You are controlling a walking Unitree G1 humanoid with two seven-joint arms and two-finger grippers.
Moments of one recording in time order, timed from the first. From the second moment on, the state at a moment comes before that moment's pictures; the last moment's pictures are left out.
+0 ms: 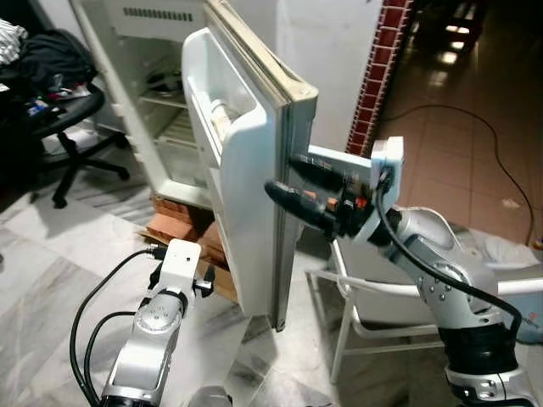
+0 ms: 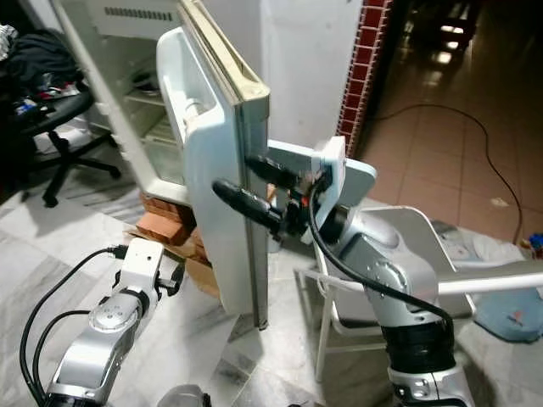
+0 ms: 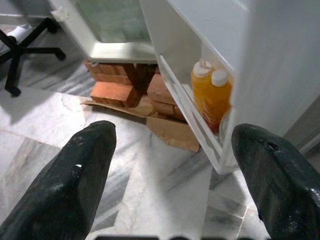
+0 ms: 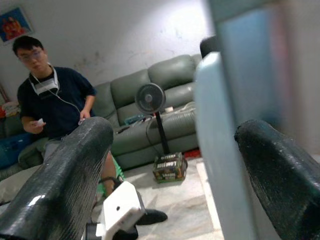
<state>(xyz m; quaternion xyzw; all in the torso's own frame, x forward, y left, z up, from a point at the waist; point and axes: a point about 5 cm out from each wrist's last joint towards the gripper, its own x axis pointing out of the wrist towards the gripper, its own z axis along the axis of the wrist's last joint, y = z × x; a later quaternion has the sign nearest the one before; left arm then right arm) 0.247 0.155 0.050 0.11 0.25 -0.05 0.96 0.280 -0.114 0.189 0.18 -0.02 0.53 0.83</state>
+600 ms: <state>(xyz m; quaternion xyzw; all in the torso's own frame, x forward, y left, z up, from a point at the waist) 0.251 0.162 0.052 0.11 0.24 -0.01 0.96 0.312 -0.088 0.151 0.13 0.00 0.29 0.95</state>
